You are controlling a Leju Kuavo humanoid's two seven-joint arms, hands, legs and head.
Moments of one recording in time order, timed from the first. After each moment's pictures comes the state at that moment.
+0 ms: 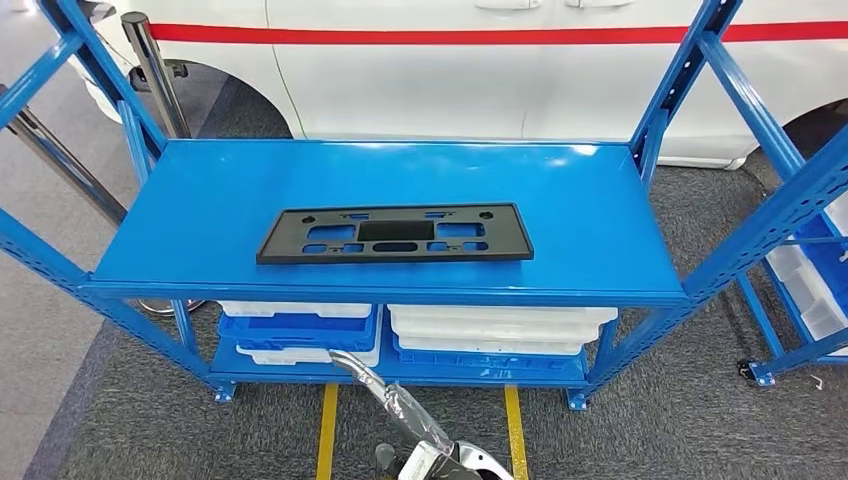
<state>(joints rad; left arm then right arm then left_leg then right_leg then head) -0.07 -0.09 1.44 -0.22 -1.18 -0.06 -0.02 -0.13 0.03 0.88 -1.44 0.13 0.00 -0.61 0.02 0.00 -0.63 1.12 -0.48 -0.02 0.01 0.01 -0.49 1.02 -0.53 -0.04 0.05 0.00</state>
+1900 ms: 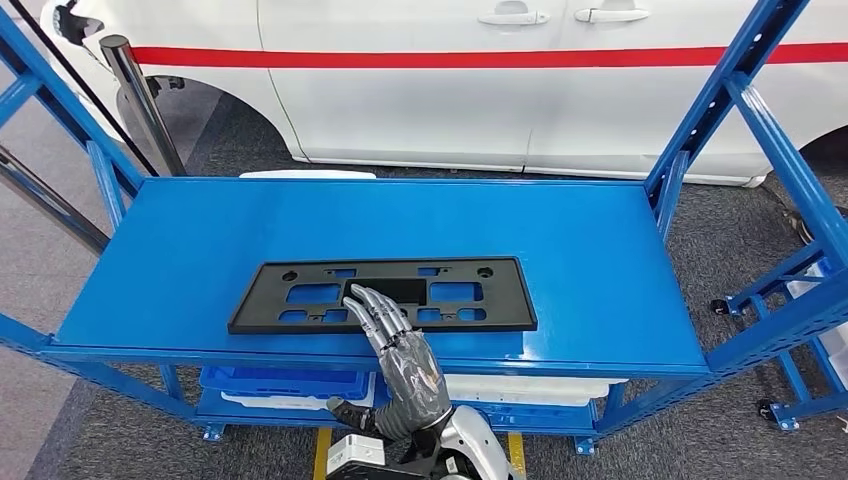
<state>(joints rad) -0.08 -0.07 1.44 -0.22 -1.18 -0.07 0.00 -0.25 0.11 0.92 -1.34 0.70 -0.55 -0.38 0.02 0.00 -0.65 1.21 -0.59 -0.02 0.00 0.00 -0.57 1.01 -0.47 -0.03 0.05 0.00</state>
